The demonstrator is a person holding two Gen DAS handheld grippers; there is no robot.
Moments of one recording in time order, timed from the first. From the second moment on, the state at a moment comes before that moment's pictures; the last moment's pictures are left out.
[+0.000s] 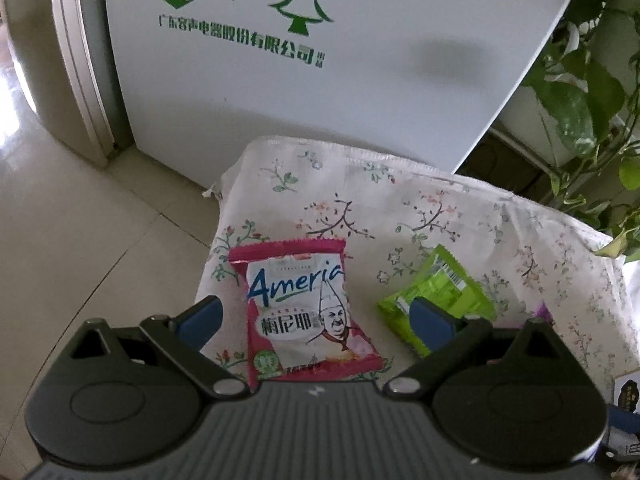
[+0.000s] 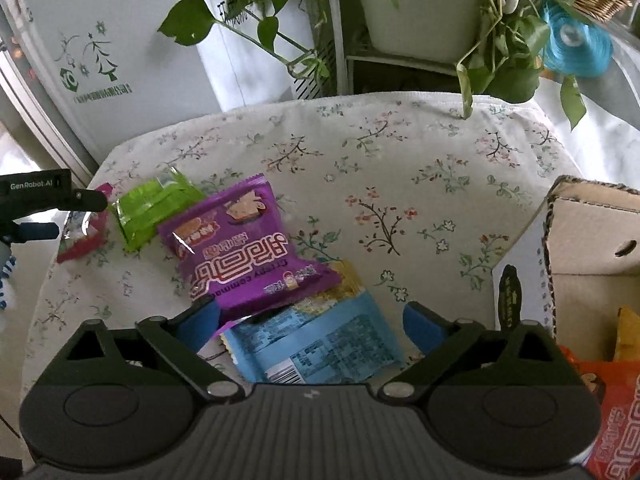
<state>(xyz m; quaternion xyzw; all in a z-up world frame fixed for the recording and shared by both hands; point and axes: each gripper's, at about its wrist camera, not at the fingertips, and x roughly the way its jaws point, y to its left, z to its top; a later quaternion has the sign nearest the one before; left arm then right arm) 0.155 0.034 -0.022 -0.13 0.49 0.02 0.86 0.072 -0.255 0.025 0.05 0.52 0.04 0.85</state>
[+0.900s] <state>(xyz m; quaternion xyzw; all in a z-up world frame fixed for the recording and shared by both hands) 0.148 0.017 -0.036 -0.06 0.49 0.01 0.87 0.061 -0.215 0.014 -0.06 0.56 0.09 0.82</state>
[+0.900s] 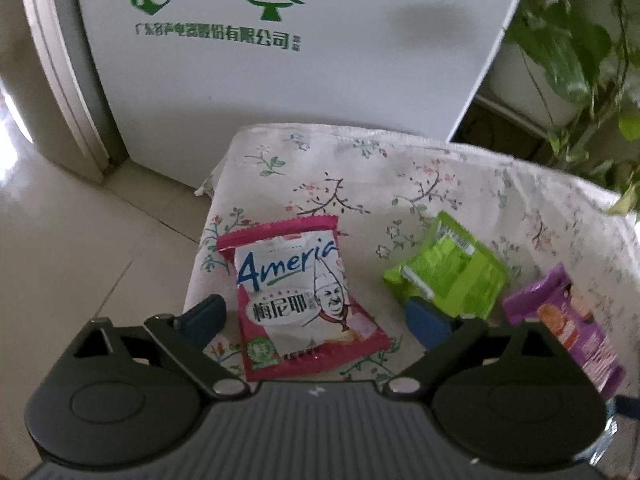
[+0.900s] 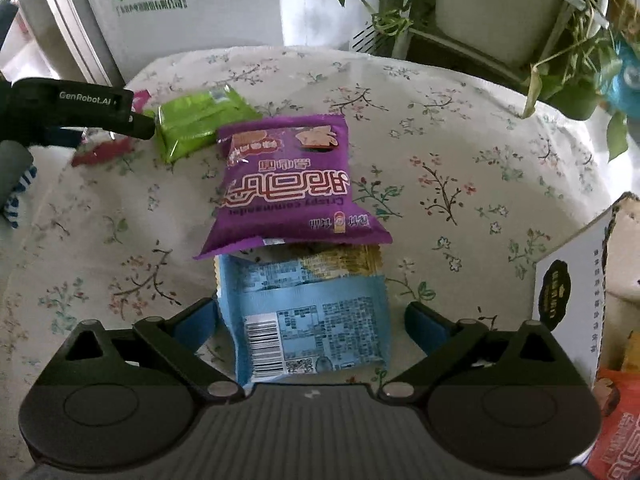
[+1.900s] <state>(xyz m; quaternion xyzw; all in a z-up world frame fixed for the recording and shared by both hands) 0.101 -0.004 -0.006 -0.03 0.48 -0.06 0.88 0.057 -0.228 0.029 -0.02 0.56 0.10 0.82</state>
